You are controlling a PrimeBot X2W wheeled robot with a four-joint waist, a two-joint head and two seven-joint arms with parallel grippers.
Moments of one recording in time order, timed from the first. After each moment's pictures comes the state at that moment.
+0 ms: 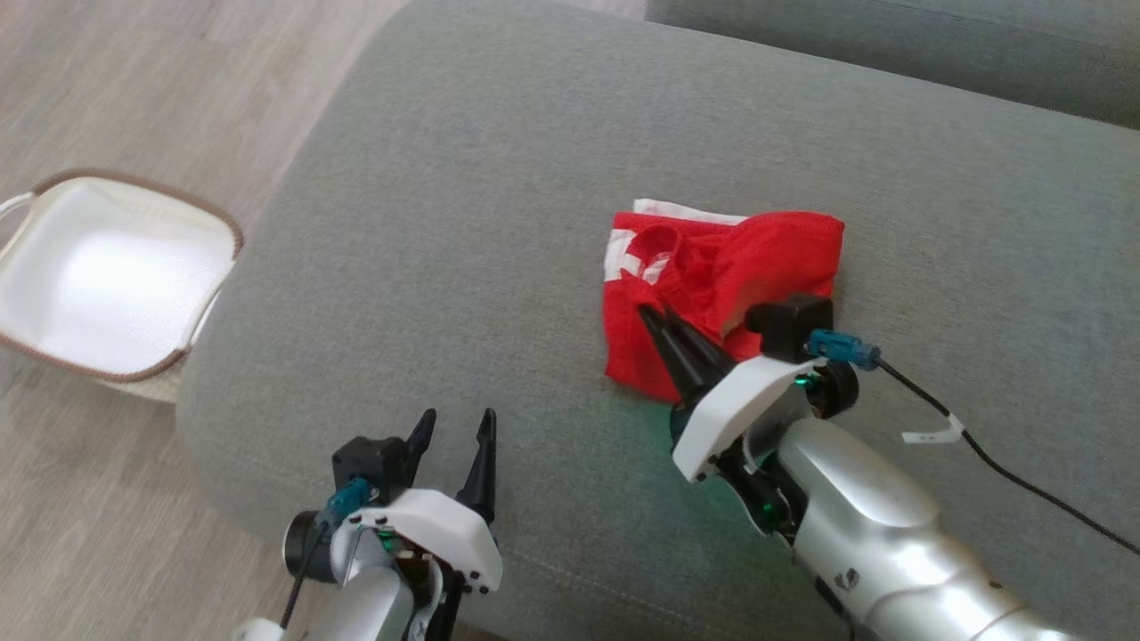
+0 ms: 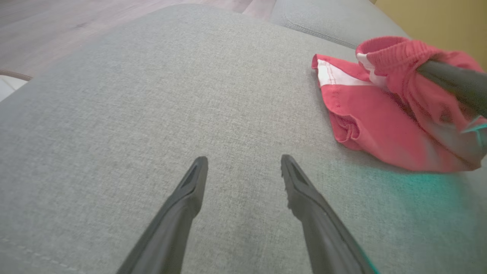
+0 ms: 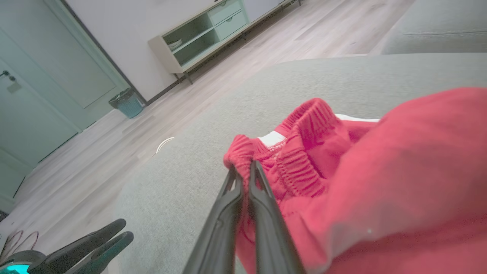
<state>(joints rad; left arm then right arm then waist) -0.21 0.04 -0.49 0.56 -0.43 0.12 -0.26 -0.57 -0.07 0.74 0.77 0.72 0.12 -0.17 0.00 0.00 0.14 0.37</state>
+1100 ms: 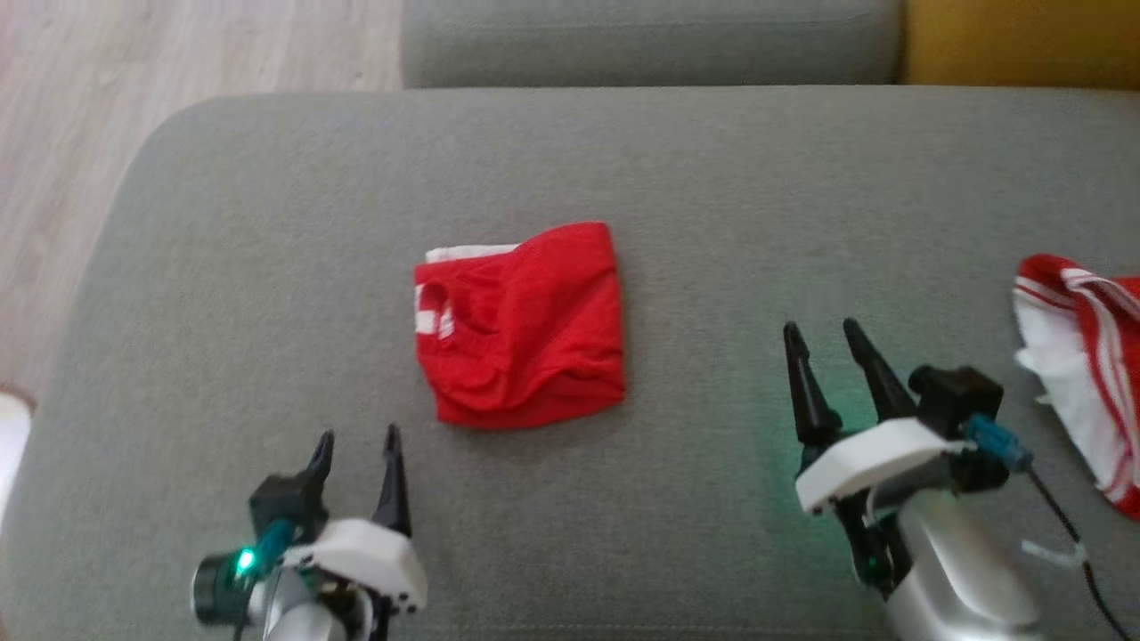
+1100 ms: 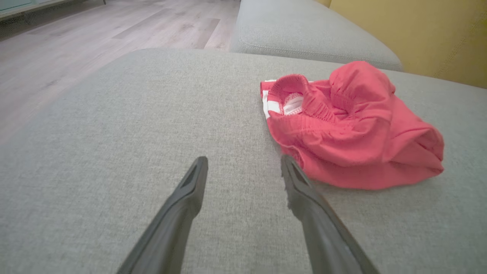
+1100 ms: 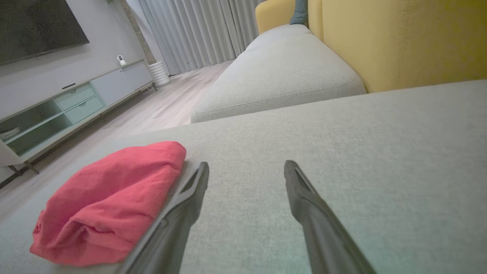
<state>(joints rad) -0.08 0.04 -0.25 0.46 -0.23 0.17 -0.26 -0.30 -0.06 0.21 0.63 0.33 0.12 -0.25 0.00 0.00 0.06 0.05</state>
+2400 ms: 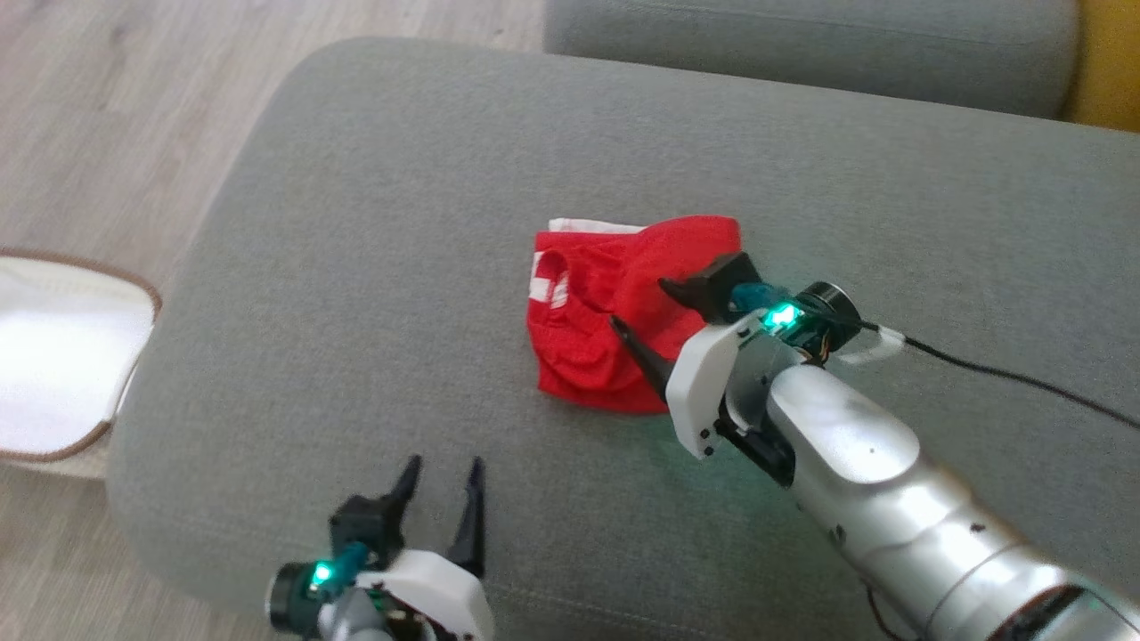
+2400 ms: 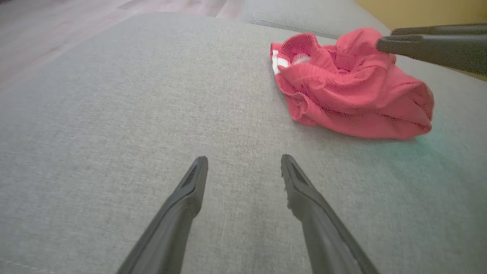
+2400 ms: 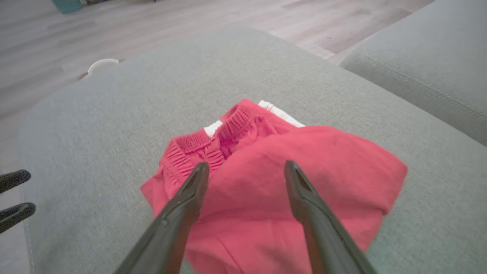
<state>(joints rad) -0.05 0.04 -0.43 0.43 -0.29 0.15 -0.26 -0.71 -0.06 0.79 0.89 0.40 0.12 0.03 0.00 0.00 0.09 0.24</state>
